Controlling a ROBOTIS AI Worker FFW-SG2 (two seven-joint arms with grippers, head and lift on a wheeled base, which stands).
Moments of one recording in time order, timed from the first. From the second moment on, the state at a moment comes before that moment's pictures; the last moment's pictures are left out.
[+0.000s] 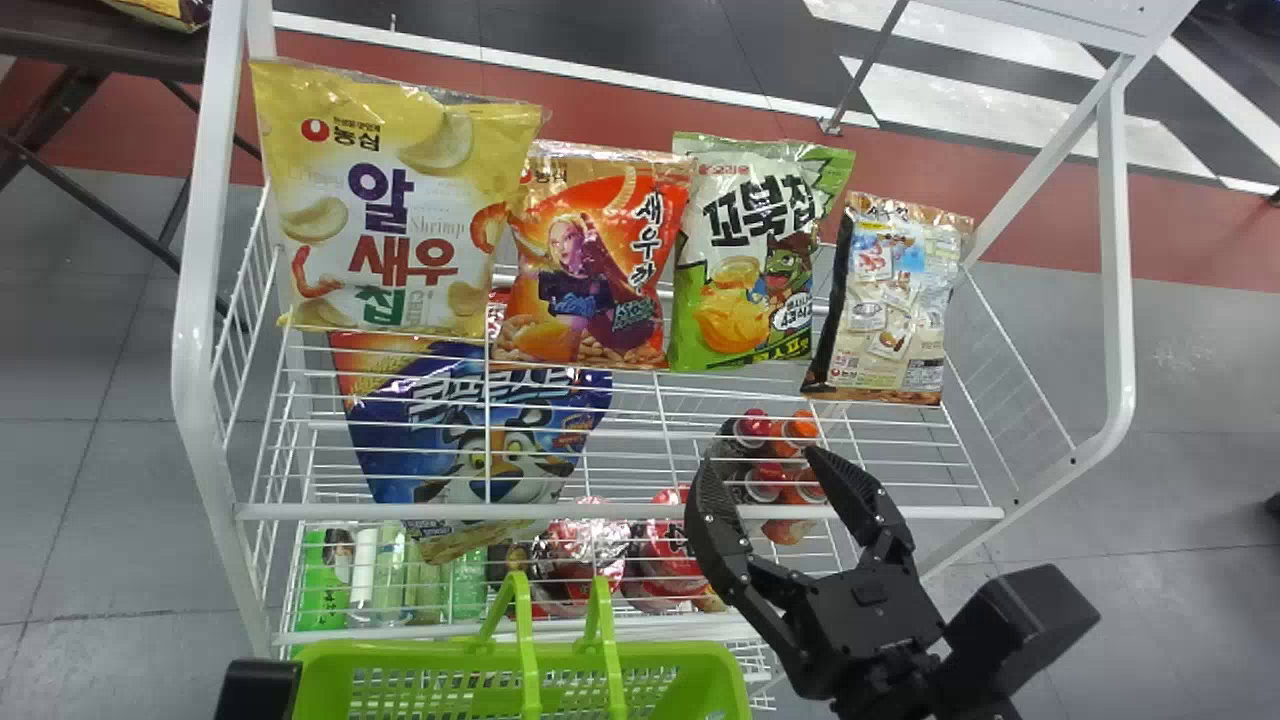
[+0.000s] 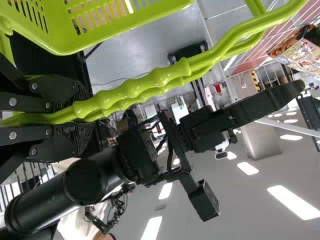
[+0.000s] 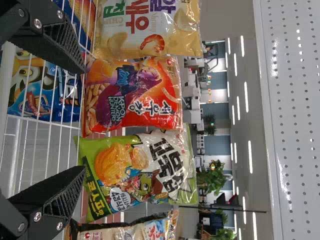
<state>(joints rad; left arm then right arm) 0.58 0.04 -0.21 -2.30 0.40 1.38 -1.01 0.91 -0.21 -0.07 -2.32 -0.22 -0.05 0.03</state>
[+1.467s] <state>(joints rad) 0.59 0.06 -0.24 -2.36 0.35 1.41 -0.98 0.42 -0.17 0.04 -2.05 -0.20 0.10 0.02</state>
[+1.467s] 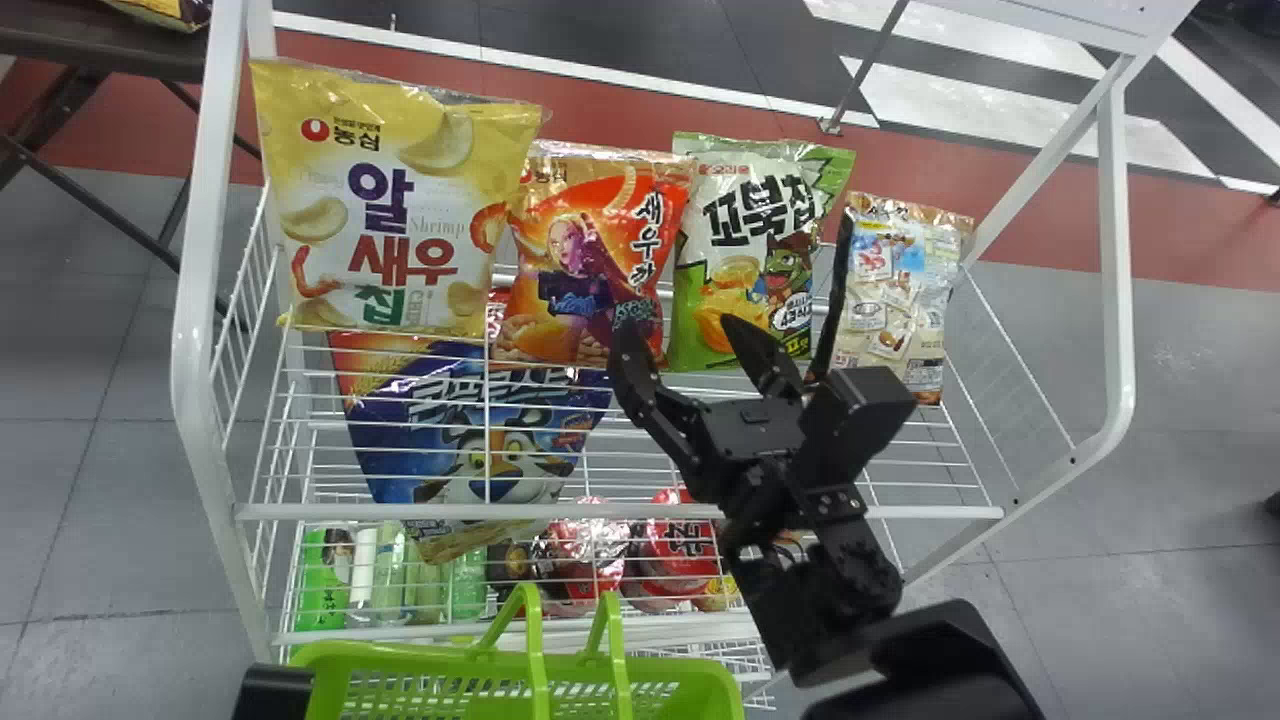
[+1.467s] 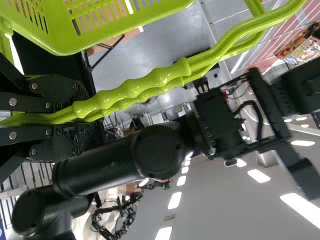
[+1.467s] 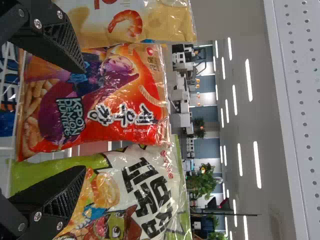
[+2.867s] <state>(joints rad) 0.58 0.06 -0.25 -2.37 0.34 1.47 -0.97 0.24 -0.18 0.06 -2.01 -0.17 0.33 0.14</state>
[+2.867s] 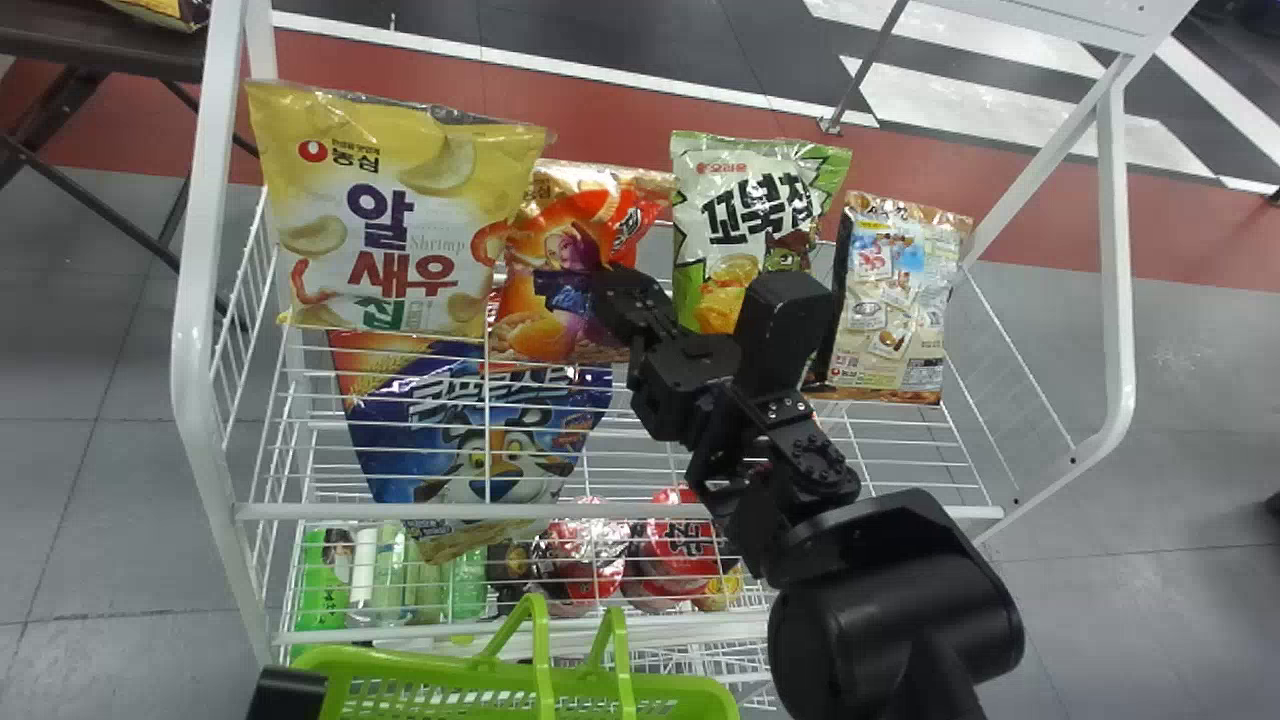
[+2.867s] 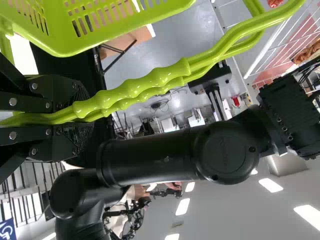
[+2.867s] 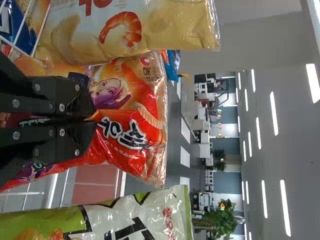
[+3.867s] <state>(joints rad) 0.58 0.06 -0.25 -2.38 0.34 1.46 -0.97 0.39 -0.20 -0.17 -2.29 -0.47 0.62 0.20</state>
